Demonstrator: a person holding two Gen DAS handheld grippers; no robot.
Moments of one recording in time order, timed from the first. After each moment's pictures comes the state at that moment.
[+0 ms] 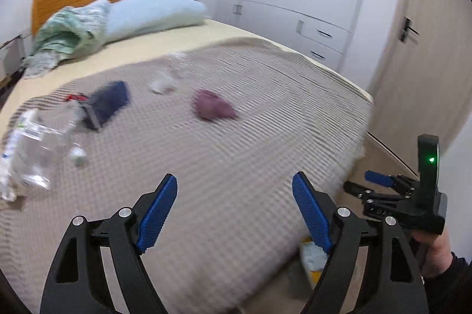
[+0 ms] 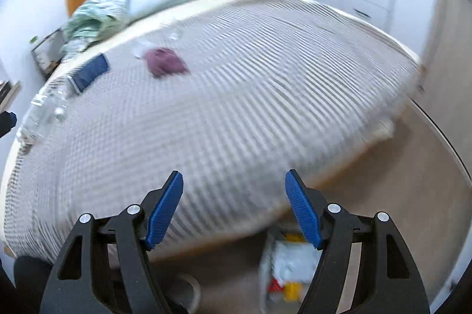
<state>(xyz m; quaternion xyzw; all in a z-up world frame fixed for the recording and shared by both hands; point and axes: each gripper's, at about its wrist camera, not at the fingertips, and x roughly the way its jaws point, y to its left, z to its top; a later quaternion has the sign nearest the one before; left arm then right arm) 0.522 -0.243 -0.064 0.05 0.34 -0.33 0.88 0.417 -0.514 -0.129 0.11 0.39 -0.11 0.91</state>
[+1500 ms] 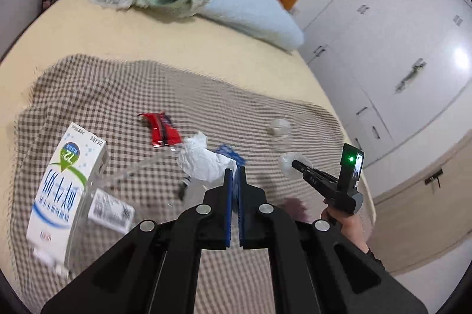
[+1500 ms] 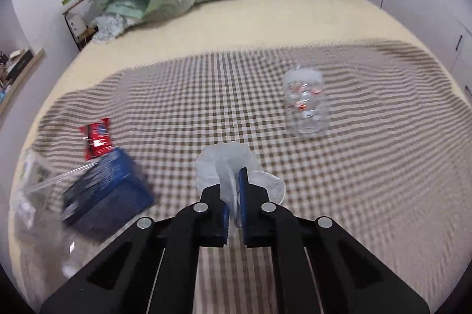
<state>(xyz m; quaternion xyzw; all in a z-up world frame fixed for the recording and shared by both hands) 0.796 -0.061 0.028 -0.19 0.43 -0.23 0.85 0.795 -0.449 -0.068 0.04 0.44 0.02 0.90</state>
